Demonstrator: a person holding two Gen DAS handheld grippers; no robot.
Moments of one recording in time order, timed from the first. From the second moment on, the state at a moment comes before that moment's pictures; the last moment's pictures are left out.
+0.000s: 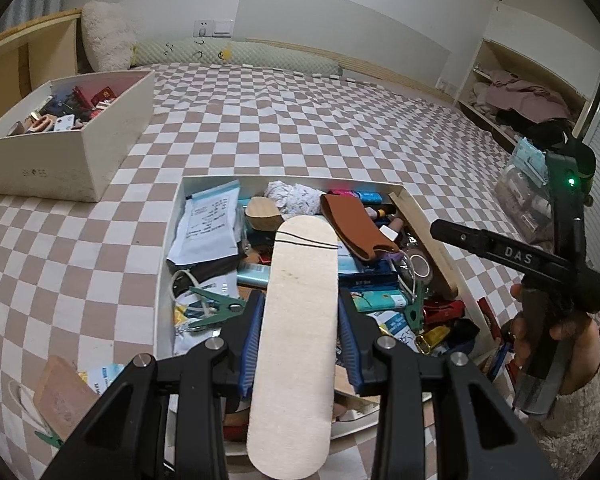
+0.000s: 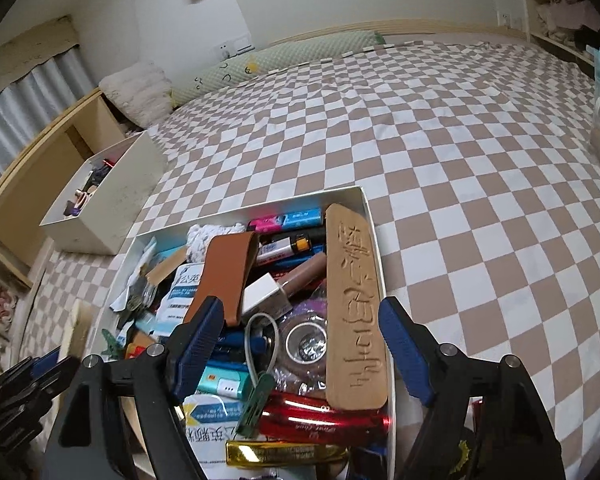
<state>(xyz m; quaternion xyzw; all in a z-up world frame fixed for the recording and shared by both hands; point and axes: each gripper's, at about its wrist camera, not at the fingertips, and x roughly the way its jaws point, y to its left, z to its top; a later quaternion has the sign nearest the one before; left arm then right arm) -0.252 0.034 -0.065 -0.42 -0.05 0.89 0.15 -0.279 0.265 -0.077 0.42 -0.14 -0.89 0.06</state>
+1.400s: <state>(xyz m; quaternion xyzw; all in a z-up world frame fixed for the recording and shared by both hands) -0.380 0.085 -0.097 -0.50 -0.06 0.86 0.13 -0.229 0.276 -0.072 0.43 -0.12 -0.89 0.08</state>
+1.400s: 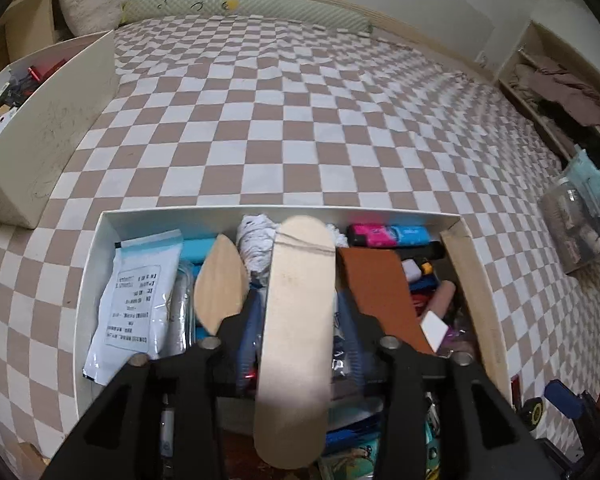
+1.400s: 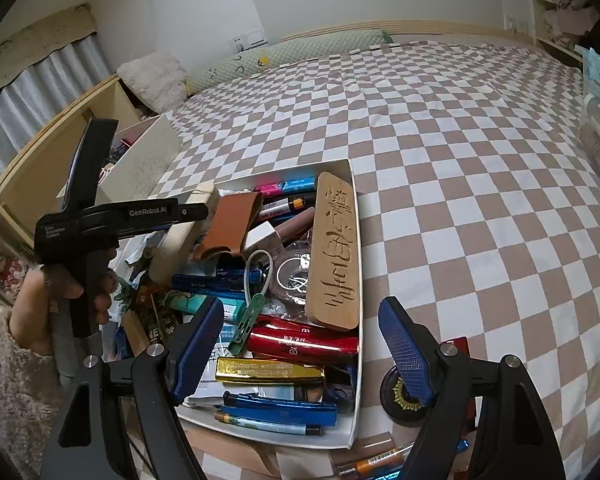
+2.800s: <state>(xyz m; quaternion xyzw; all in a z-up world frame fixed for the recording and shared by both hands) -0.195 0.025 -0.017 -0.38 -0.04 0.91 0.14 -0.151 0.235 -0.020 0.37 -0.03 -0.93 0.06</state>
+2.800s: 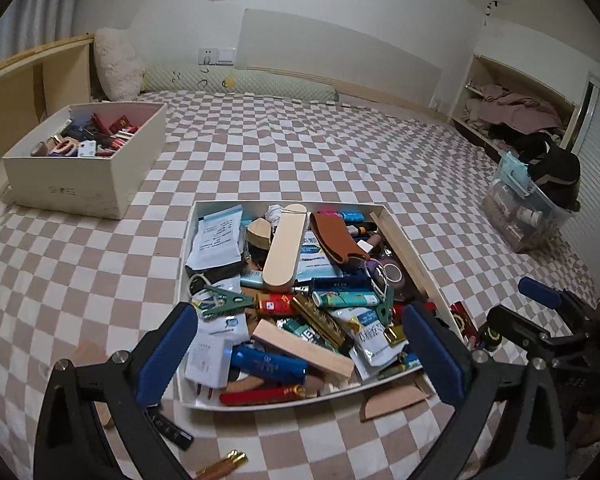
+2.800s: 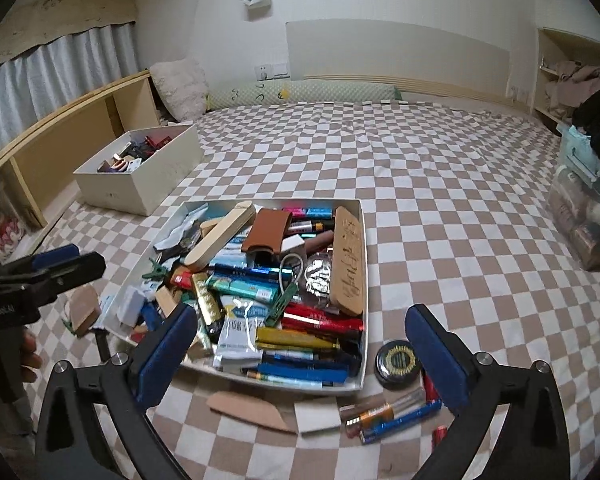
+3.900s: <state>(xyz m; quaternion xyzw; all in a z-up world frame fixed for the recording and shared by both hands) -0.097 0.025 0.005 -0.35 -0.01 0.93 0.13 -0.061 0.243 0.007 0.34 -0.04 -0.94 0.04</state>
